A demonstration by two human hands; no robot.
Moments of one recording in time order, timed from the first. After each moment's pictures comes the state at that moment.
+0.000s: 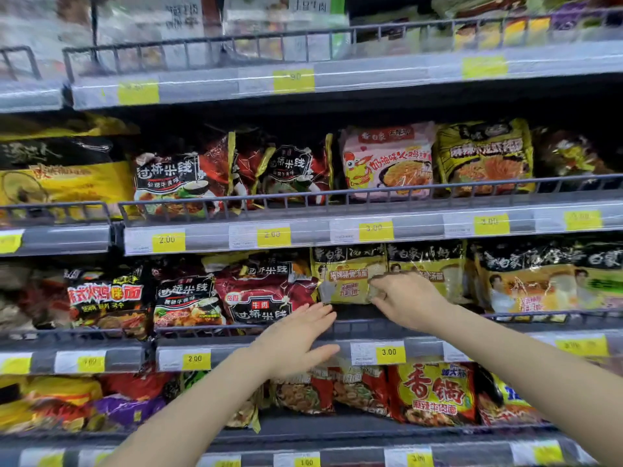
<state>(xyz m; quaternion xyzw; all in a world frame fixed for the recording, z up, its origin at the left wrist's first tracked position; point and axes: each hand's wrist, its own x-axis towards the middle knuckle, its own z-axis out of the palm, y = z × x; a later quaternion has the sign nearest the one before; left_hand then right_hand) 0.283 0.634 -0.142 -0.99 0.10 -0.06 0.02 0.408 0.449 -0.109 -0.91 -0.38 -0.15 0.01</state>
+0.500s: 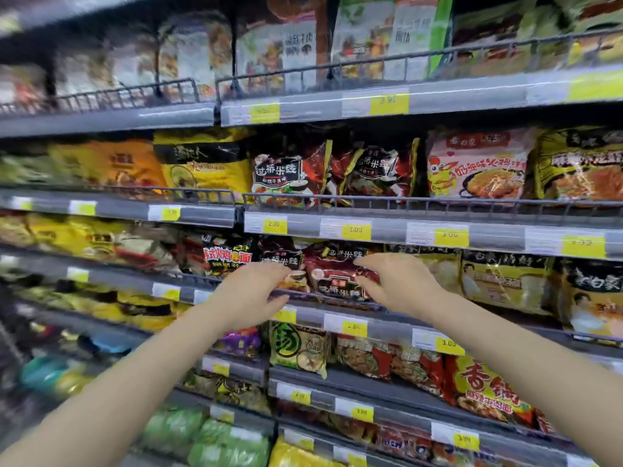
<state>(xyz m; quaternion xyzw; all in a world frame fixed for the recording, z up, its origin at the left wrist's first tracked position) 0.123 0.693 -0.042 -0.98 -0.12 -0.11 0.08 0.298 0.512 -0.038 -0.81 -0.55 -0.17 0.10</state>
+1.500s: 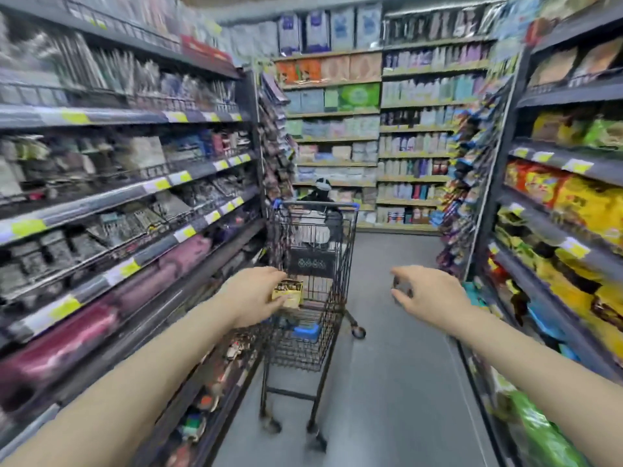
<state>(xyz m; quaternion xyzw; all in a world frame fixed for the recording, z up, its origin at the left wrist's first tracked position) -0.440 0.553 -0.070 -0.63 -0.77 -0.02 0.10 -0.195 0.725 -0.076 -0.35 -0.92 -0.04 0.15</state>
